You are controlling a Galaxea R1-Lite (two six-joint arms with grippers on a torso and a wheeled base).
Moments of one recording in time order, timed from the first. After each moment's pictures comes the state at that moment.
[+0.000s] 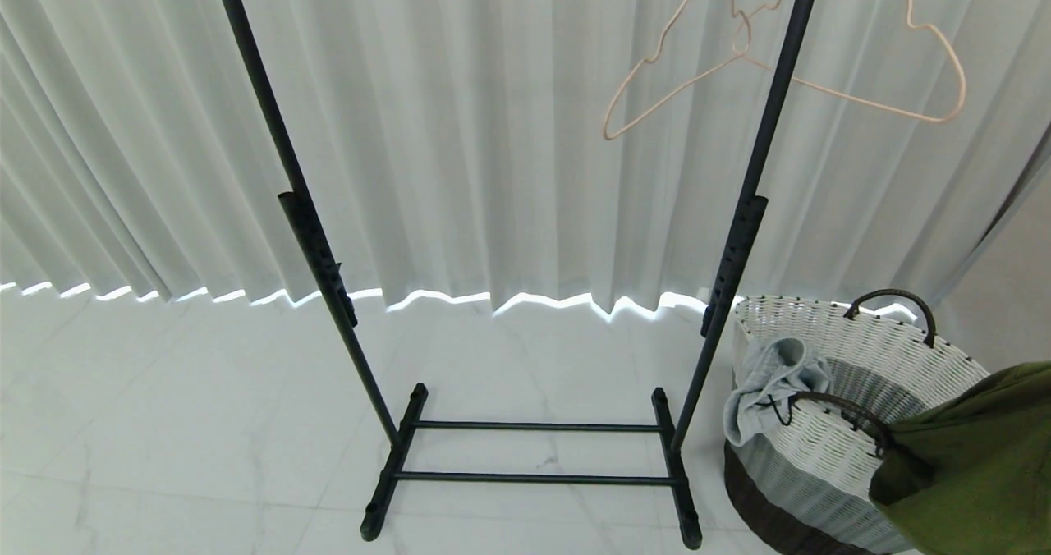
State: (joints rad) left arm 0.00 0.00 0.00 -0.01 0.01 0.00; right arm -0.11 1.01 -0.94 0.48 0.04 -0.58
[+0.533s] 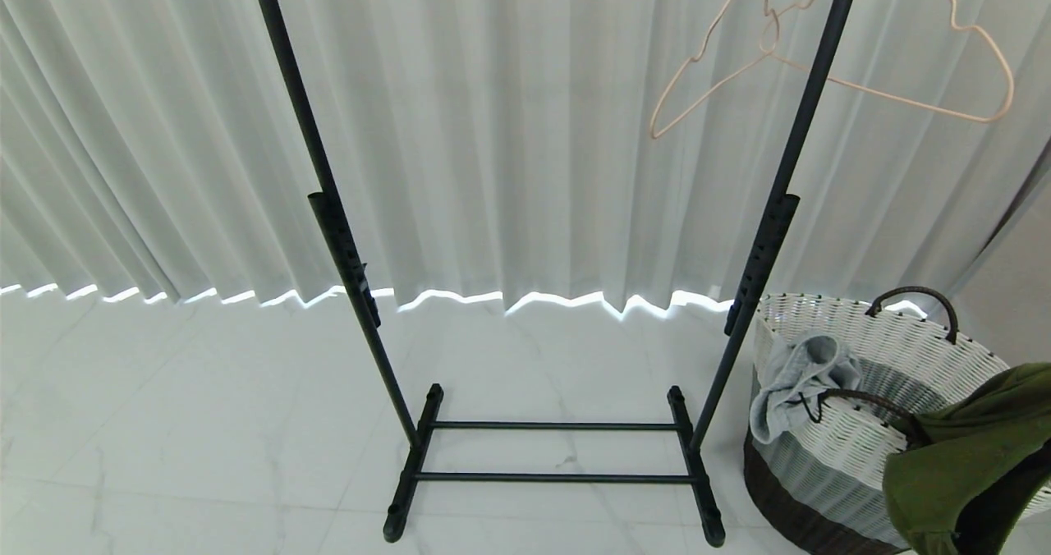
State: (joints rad) left arm 0.00 0.00 0.00 -0.01 0.01 0.00; right arm -0.10 1.01 -0.93 0.48 0.04 -0.58
